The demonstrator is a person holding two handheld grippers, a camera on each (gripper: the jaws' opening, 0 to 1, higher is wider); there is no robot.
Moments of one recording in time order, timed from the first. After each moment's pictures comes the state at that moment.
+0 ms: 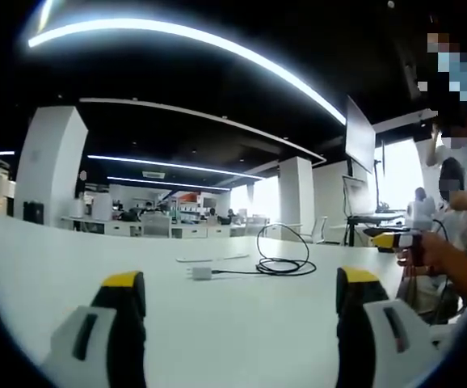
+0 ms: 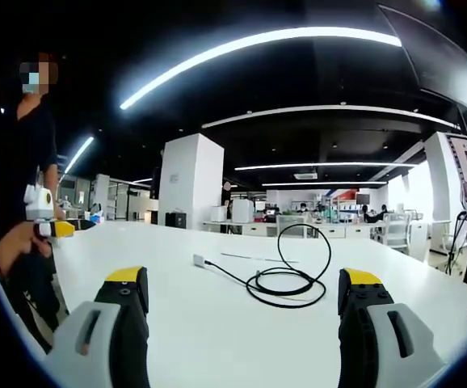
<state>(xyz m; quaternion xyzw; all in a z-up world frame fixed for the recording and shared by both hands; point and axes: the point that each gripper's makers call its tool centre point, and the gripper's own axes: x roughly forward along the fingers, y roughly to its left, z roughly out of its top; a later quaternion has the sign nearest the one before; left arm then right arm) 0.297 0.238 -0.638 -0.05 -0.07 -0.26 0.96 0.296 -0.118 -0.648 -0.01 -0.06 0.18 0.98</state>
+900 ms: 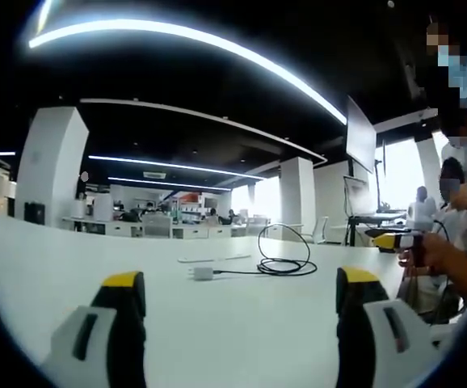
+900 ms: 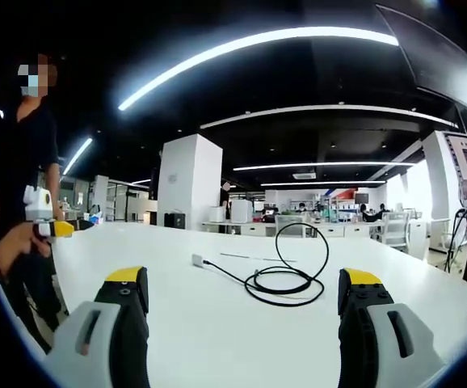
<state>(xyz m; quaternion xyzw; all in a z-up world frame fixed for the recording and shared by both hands) 0.298 0.240 -0.638 -0.05 -0.07 -0.26 0.96 0.296 -0.121 -0.650 -0.01 -0.06 0.18 0.98</state>
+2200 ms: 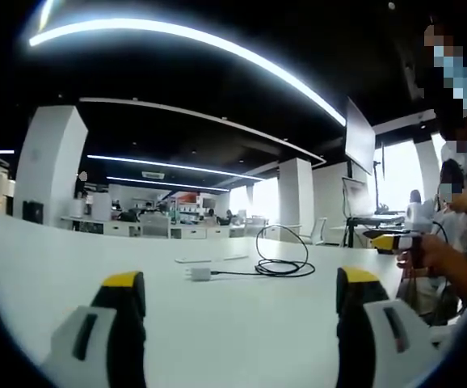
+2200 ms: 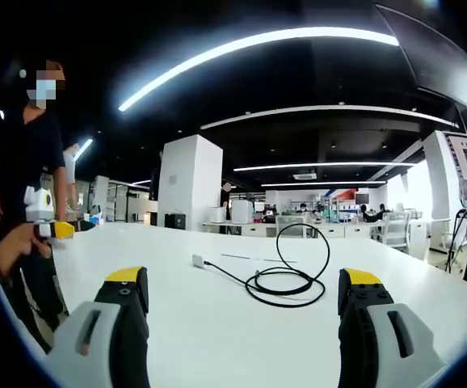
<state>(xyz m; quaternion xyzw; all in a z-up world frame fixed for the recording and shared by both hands) 0.299 0.237 -0.638 -0.05 -0.07 -0.26 0.96 0.296 -0.119 -0.650 -0.01 -0.06 0.18 0.98</state>
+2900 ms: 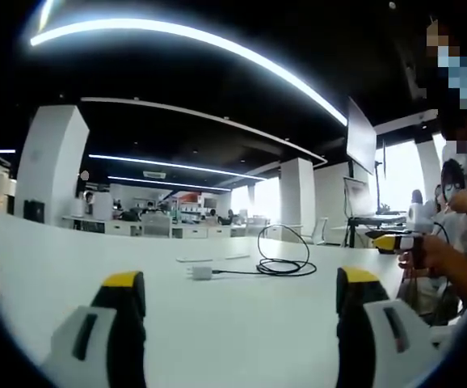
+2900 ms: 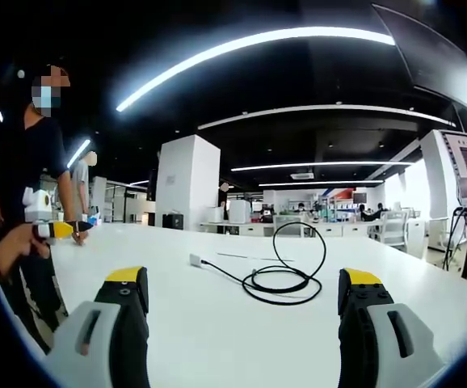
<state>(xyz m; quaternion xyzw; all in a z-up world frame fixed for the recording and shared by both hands) 0.299 0.239 -0.640 -0.05 -0.07 -0.26 0.96 0.295 -0.125 -0.653 0.00 -0.06 0.17 0.98</state>
